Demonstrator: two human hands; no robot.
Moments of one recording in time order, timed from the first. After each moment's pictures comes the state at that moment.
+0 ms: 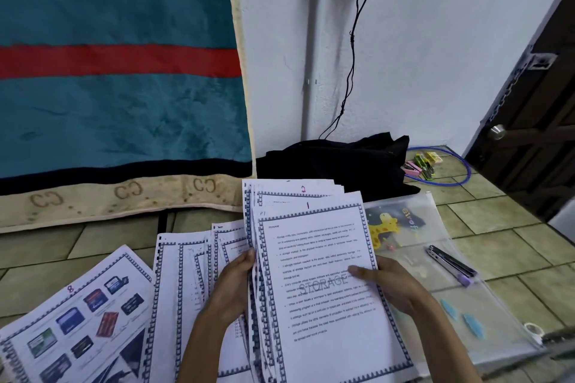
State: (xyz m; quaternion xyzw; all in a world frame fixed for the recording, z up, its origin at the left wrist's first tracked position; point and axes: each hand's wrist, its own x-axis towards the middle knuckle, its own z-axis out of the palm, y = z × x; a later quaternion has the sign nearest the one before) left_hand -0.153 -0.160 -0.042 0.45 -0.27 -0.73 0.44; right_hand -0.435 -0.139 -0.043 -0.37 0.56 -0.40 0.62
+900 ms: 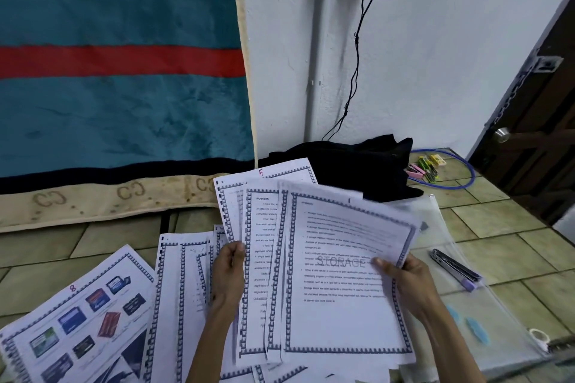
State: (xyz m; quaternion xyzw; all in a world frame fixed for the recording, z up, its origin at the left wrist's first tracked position) left_hand -0.154 -0.169 -0.047 0.60 -0.42 -0.42 0.53; right_hand -0.451 -0.135 -0.052 -0.36 0.55 -0.58 0.49
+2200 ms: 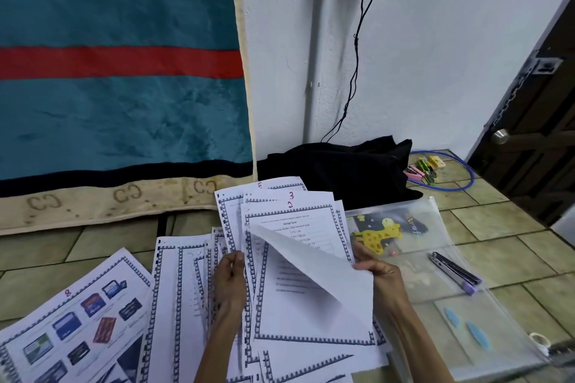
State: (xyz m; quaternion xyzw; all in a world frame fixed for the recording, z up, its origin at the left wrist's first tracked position) left_hand -0.164 -0.167 -0.059 0.66 -0.38 -0.39 0.53; right_hand -0.412 -0.150 -0.075 -0.32 0.47 -0.63 0.53
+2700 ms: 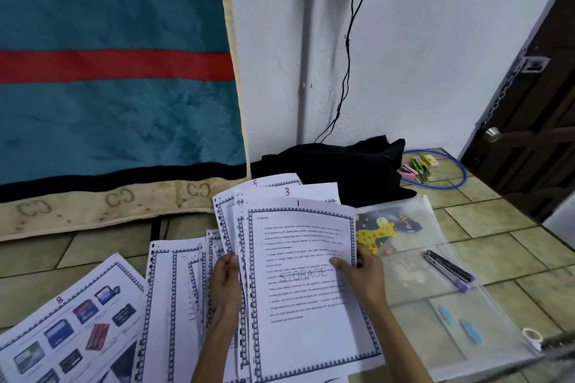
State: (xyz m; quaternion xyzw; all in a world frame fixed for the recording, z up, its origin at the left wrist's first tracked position) left_hand -0.167 -0.165 -0.056 0.62 -0.36 -0.42 0.55; right_hand -0.390 -0.160 -0.063 -0.41 0.62 -0.56 0.36
